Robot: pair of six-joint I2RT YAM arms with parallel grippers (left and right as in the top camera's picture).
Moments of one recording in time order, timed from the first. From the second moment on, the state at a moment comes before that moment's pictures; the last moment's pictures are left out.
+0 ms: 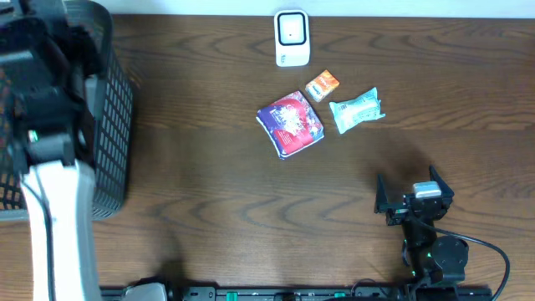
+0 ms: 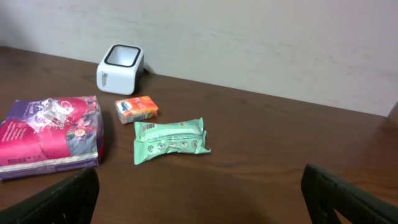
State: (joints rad) left arm 0.15 1.30 1.43 -0.39 -0.14 0.00; right arm 0.03 0.01 0.01 -0.07 -0.06 -0.13
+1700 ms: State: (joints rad) left arm -0.49 1.56 1.43 -0.32 0.10 -0.82; right arm 0.03 0.01 0.01 -0.07 -0.06 -0.13
